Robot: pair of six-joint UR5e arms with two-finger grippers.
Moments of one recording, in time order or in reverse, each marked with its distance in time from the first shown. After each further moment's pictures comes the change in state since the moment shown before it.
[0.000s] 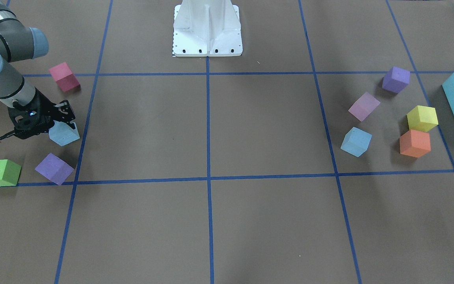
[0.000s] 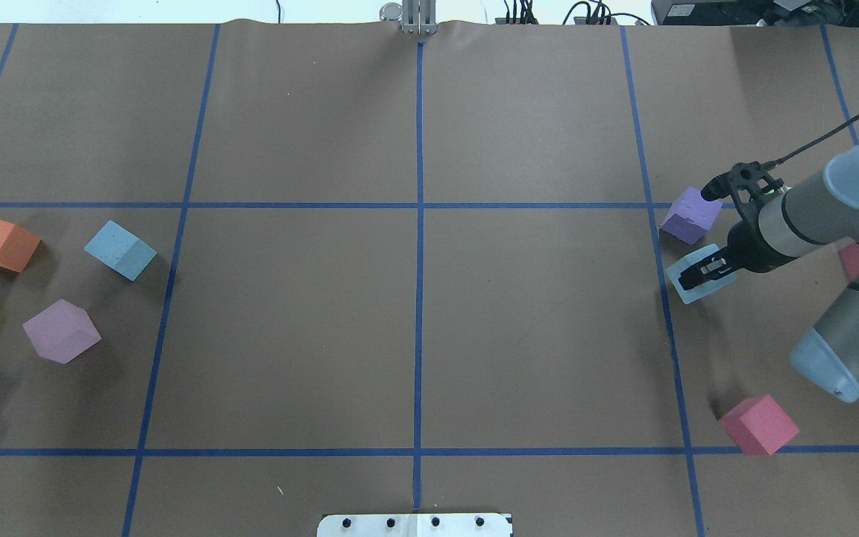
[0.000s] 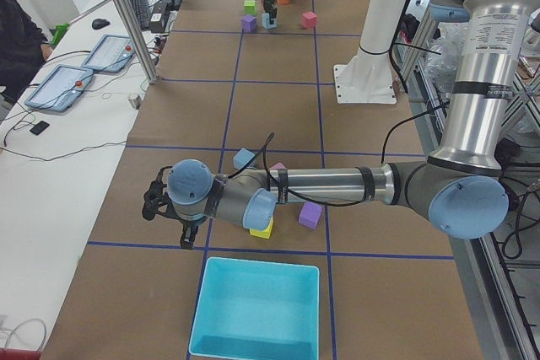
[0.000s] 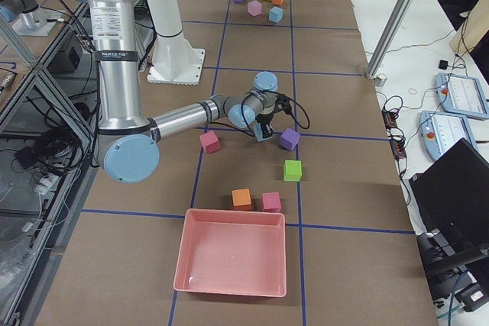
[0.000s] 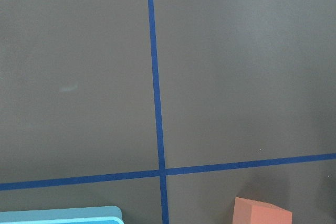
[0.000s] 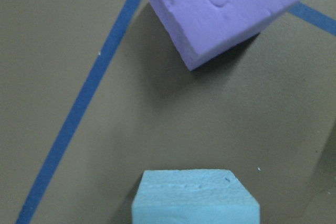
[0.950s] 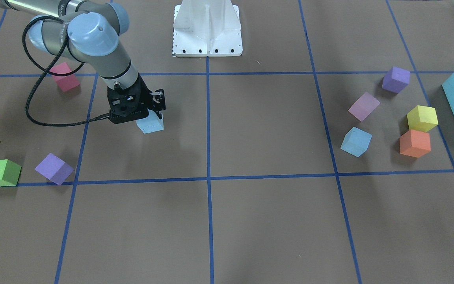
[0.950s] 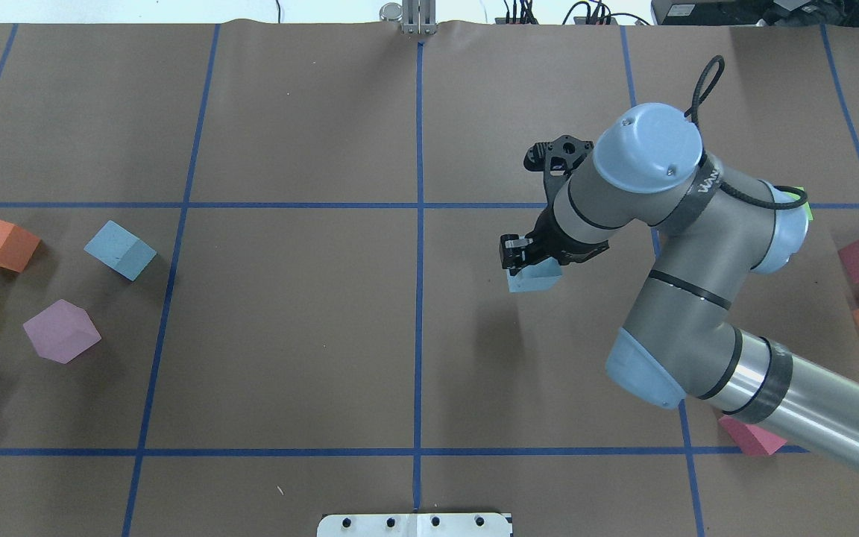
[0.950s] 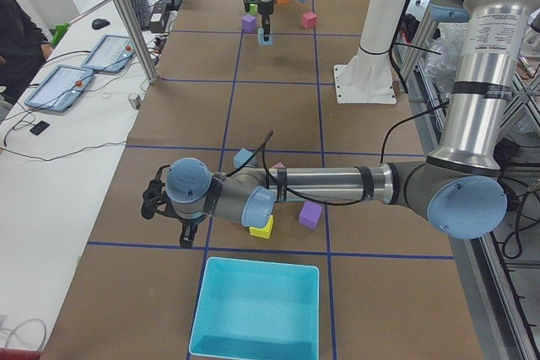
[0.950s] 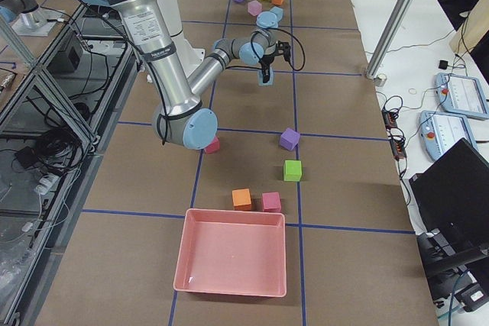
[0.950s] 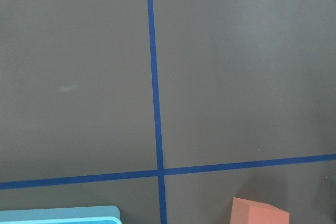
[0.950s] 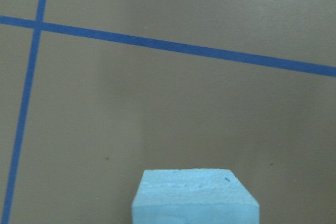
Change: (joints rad) left arm -0.001 -0.007 -0.005 0.020 -0.003 -0.001; right arm -0.208 0.391 0.033 -0.300 -0.147 0.459
